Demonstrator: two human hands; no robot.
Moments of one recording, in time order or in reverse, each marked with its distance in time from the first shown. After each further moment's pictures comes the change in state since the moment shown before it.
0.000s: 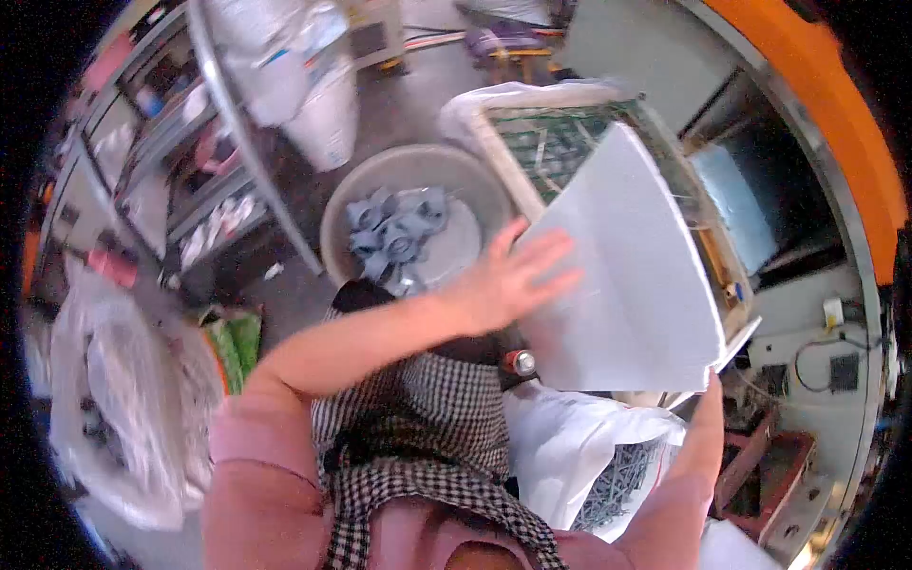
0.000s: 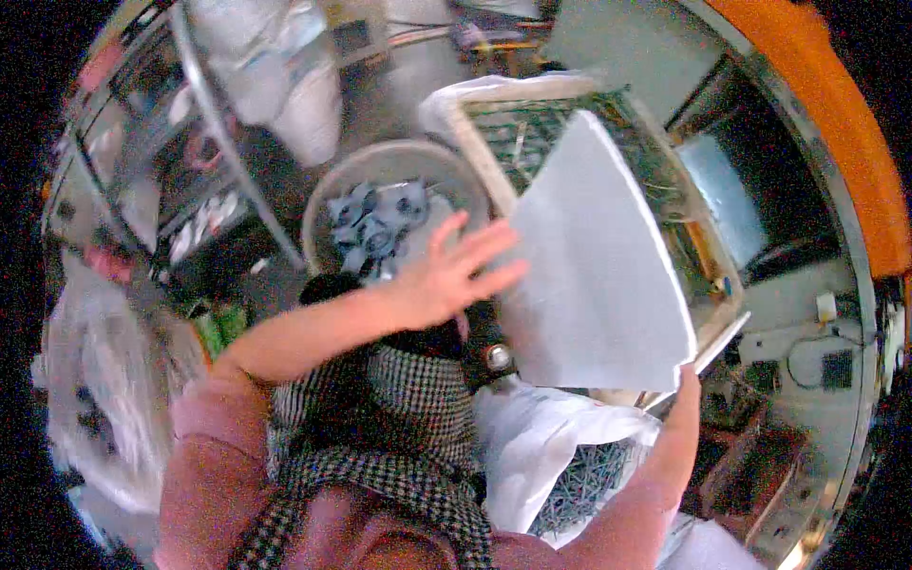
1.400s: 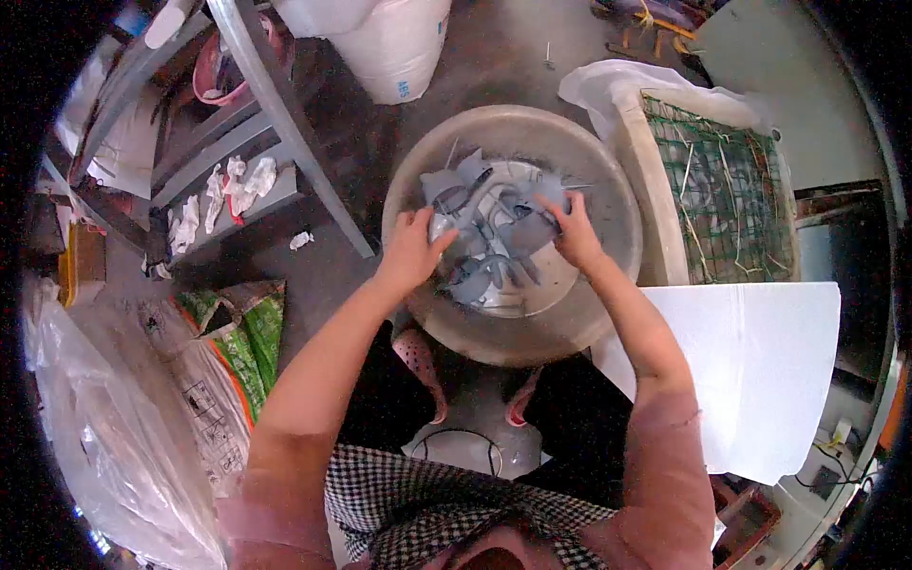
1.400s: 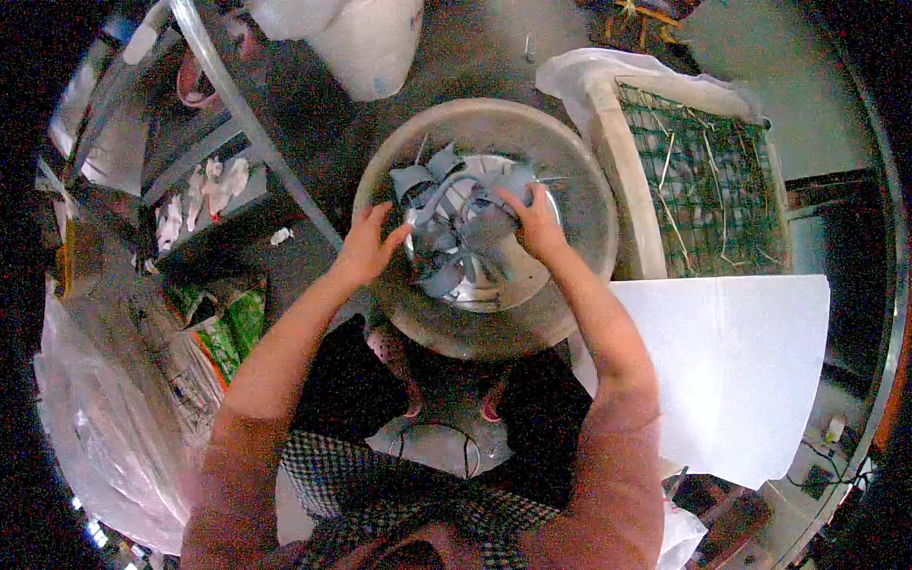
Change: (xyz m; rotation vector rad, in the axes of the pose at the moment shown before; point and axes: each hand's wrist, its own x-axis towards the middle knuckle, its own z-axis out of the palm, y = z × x) left_hand -0.304 -0.276 0.116 -0.369 -0.219 -1.317; right_hand -0.024 -0.734 0.131 0.178 0.084 -1.351
